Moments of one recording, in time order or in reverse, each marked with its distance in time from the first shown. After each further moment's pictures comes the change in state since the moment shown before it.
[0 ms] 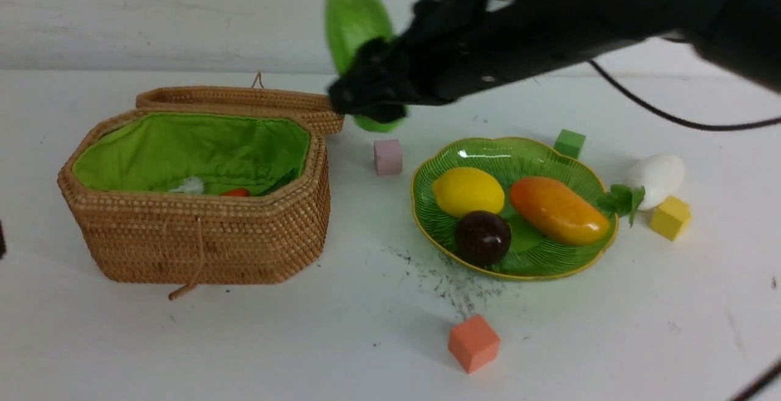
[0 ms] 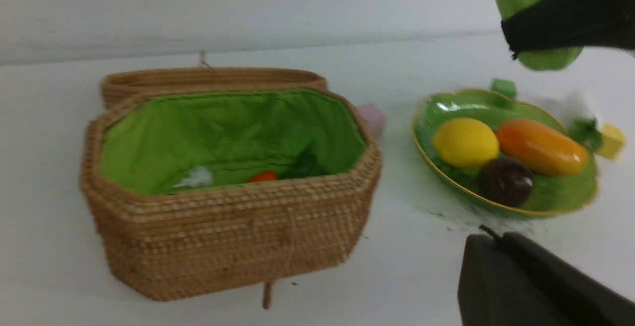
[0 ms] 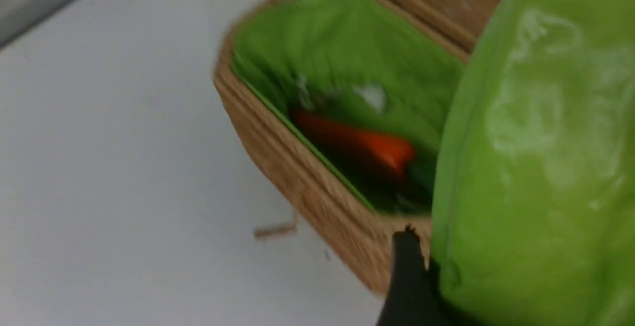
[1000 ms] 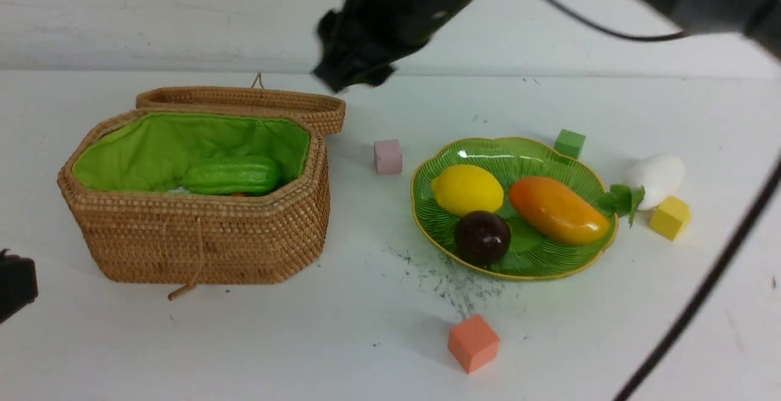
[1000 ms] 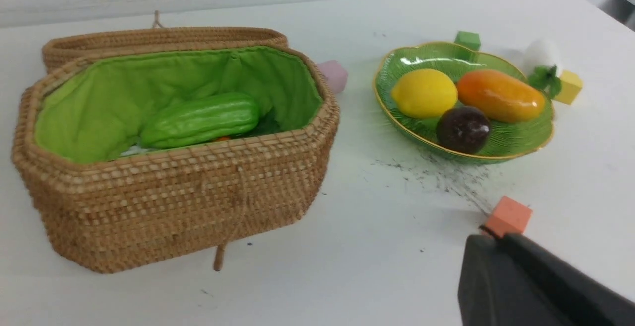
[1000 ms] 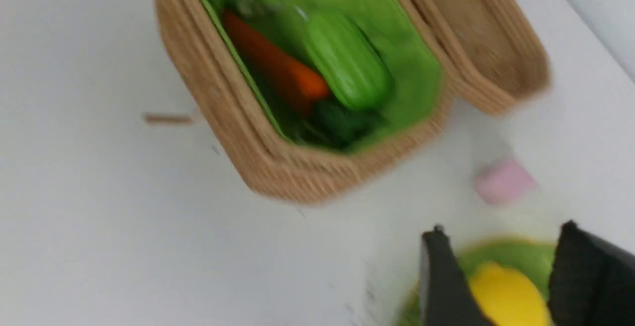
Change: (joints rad) right arm 0.008 0.144 -0.504 -0.419 0.620 0.000; left arm 0.000 0.000 0.000 -0.253 0.010 0.222
